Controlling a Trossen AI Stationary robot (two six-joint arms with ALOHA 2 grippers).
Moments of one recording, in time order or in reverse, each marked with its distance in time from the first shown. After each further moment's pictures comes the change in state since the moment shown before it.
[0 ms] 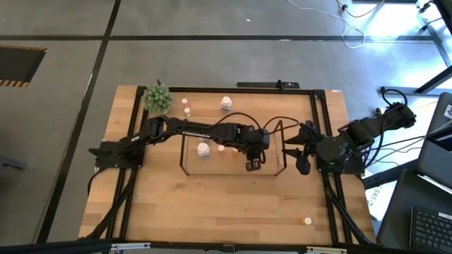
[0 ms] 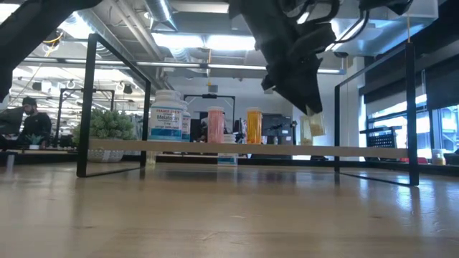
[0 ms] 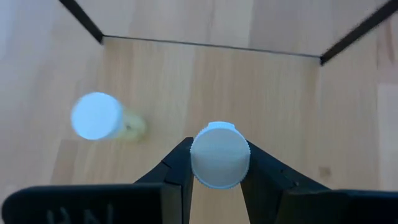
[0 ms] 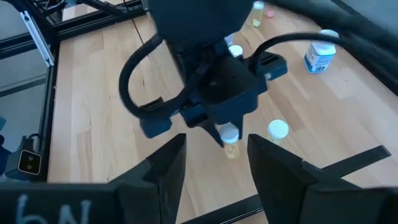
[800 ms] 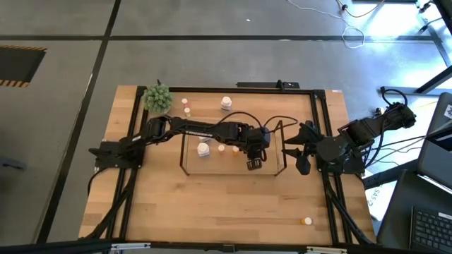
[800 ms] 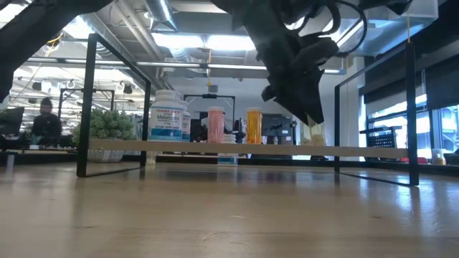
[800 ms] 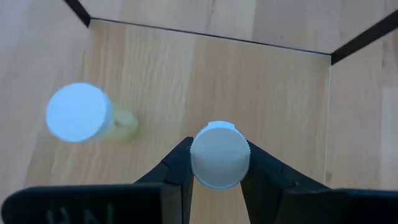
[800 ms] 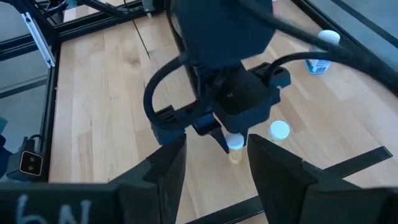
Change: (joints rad) left arm 0.015 0.033 0.001 0.016 0.059 -0.047; right arm 0.000 0.000 0.000 0.005 0.000 0.000
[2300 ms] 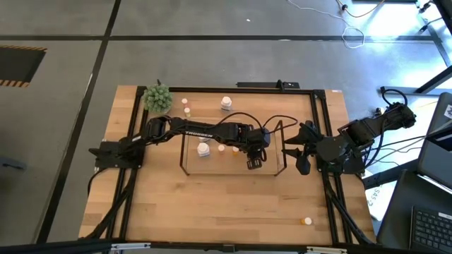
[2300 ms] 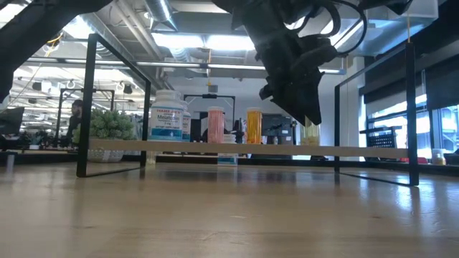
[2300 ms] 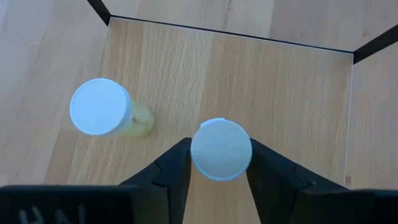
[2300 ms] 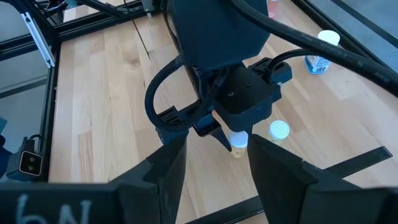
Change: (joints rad) left arm -0.001 0.000 0.000 -0.008 -0.068 0.002; right arm 0.000 0.000 0.000 -0.001 0.000 0.000
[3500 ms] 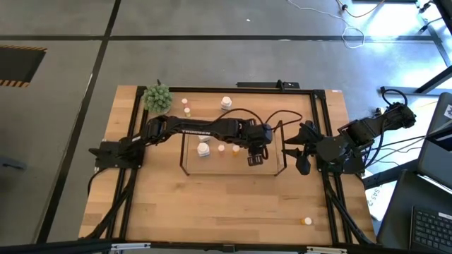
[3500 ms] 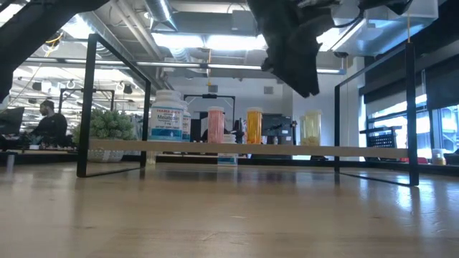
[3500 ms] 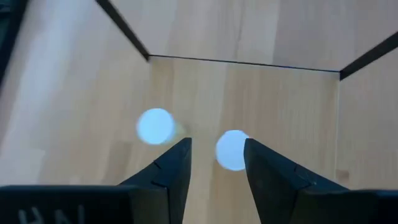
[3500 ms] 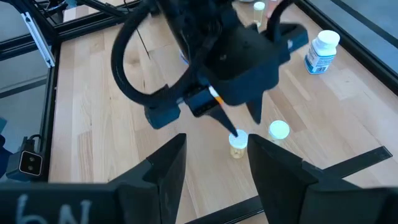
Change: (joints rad) left arm -0.012 -0.009 0.178 -0.167 -0.090 0.079; right arm 0.000 0.000 0.000 0.000 0.000 0.000
